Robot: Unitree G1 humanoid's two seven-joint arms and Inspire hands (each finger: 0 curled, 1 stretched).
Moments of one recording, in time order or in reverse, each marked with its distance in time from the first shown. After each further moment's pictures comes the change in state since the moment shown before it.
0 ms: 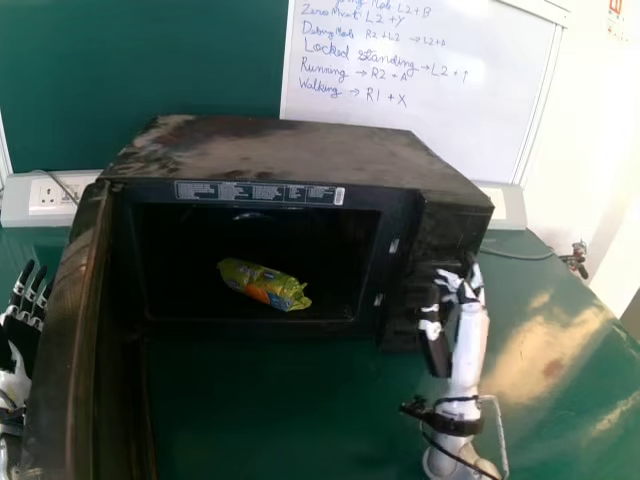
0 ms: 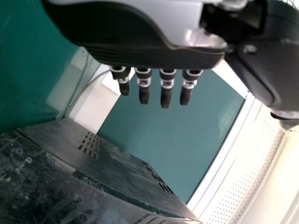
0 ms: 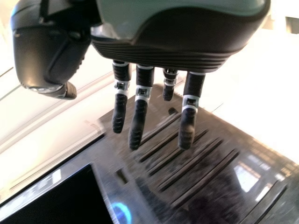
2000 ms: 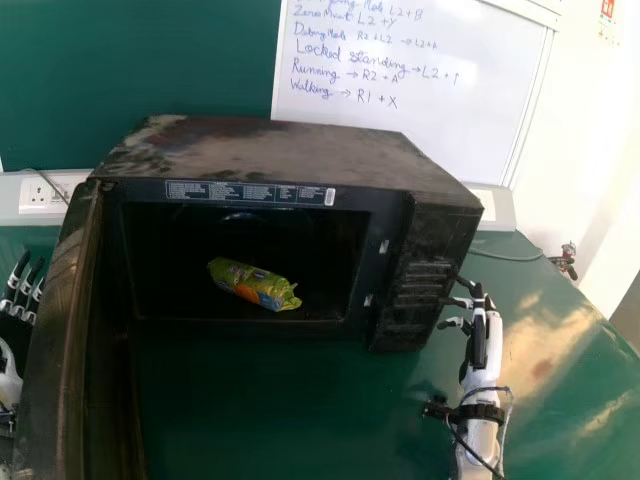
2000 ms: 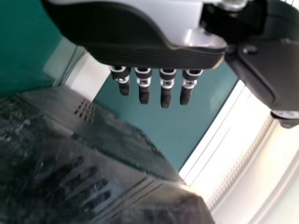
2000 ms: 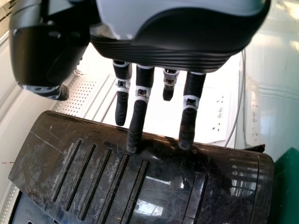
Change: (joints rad) left arm 0.011 0.045 0.017 -0.002 -0.068 0.017 -0.172; right arm -0.009 0.133 -0.441 0.089 0.701 -0.010 1.092
